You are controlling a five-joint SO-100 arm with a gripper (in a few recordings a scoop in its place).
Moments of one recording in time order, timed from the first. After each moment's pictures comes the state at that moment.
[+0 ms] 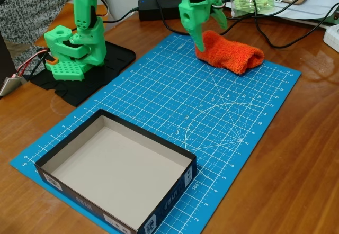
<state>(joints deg) -31.3 78.0 82.3 74.6 -46.5</state>
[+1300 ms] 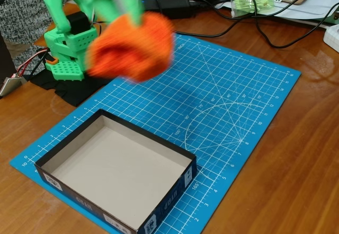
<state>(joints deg) 29.1 136.8 122.2 56.4 -29.7</state>
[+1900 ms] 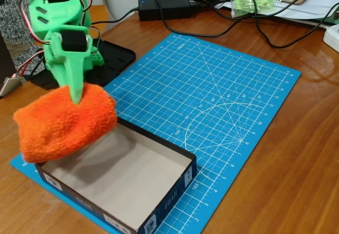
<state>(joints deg) 41.0 131.7 140.3 20.2 -24.2</state>
